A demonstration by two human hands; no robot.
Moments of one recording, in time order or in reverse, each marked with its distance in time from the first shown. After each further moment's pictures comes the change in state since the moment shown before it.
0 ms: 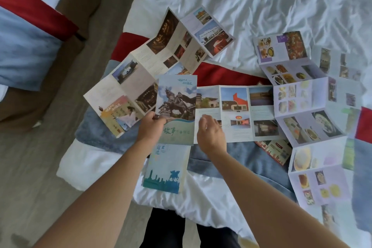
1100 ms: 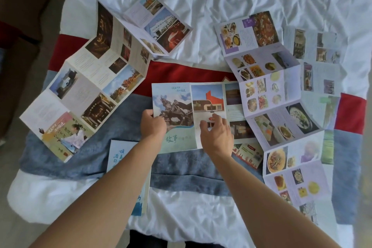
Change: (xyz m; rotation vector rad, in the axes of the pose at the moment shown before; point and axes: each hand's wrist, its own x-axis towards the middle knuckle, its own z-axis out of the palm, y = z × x) left_hand 0.024 0.073 0.164 0.005 0.178 -0.174; right_hand 0.074 0.107 -0.084 -0.149 0.205 0.170
